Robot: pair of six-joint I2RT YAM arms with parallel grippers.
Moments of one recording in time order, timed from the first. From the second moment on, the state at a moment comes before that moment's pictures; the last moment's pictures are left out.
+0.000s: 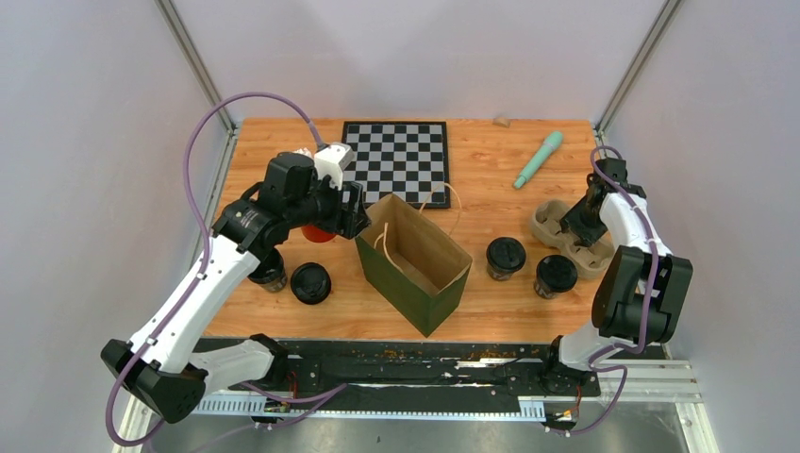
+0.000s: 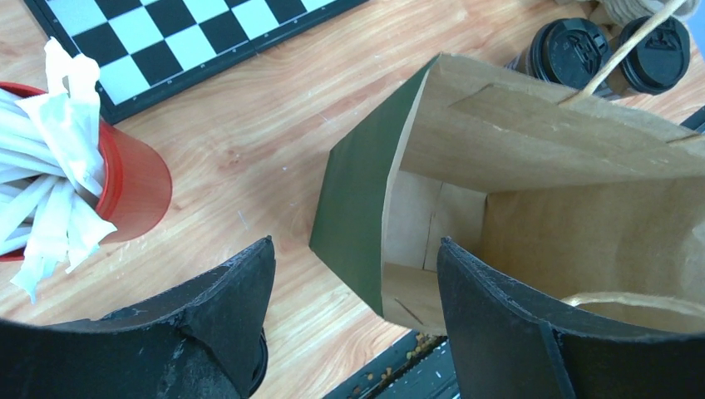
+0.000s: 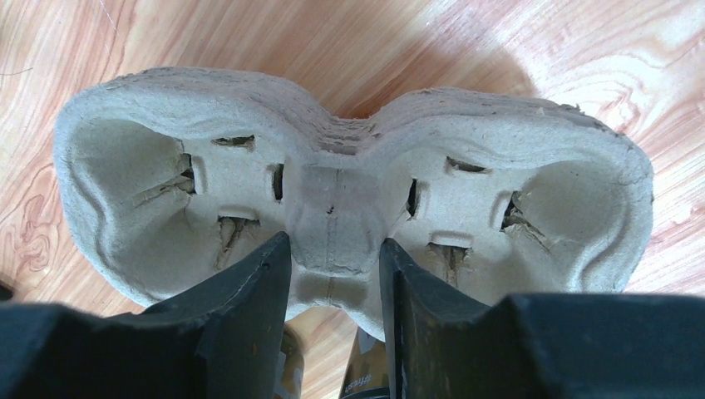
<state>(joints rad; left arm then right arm) -0.52 1.12 1.28 -0.77 0.20 -0.17 -0.25 1.57 1.15 -0.76 0.11 0.58</state>
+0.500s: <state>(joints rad) -0.52 1.13 1.26 -0.77 0.26 -0.18 -0.25 1.53 1.17 -0.77 0.11 0.54</state>
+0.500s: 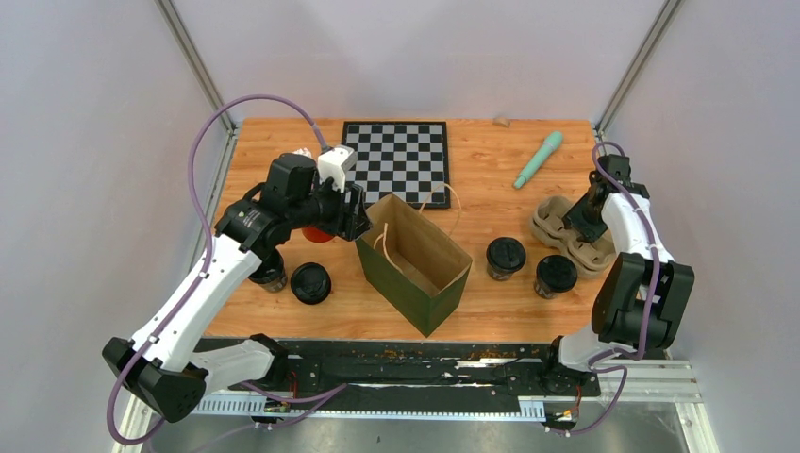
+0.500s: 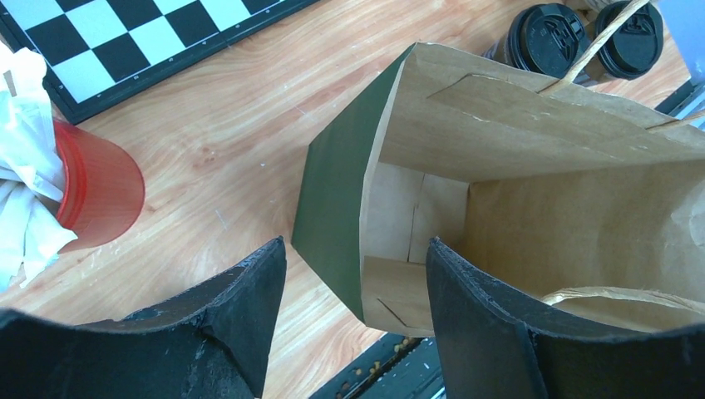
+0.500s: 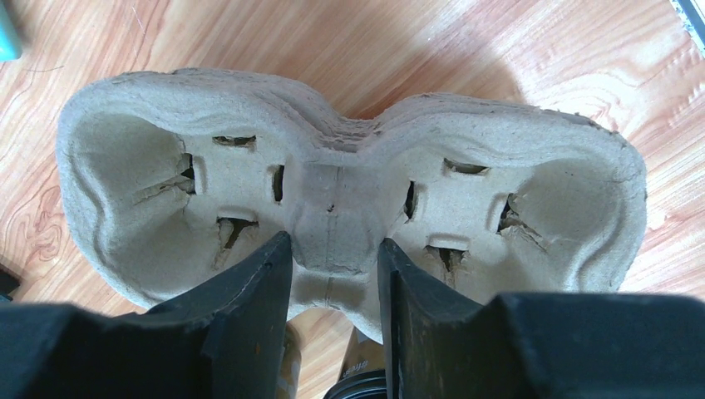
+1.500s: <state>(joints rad) -0.52 1.12 1.25 -0.77 0.29 -0.18 -0.25 1.49 1.27 -0.80 0.03 0.15</state>
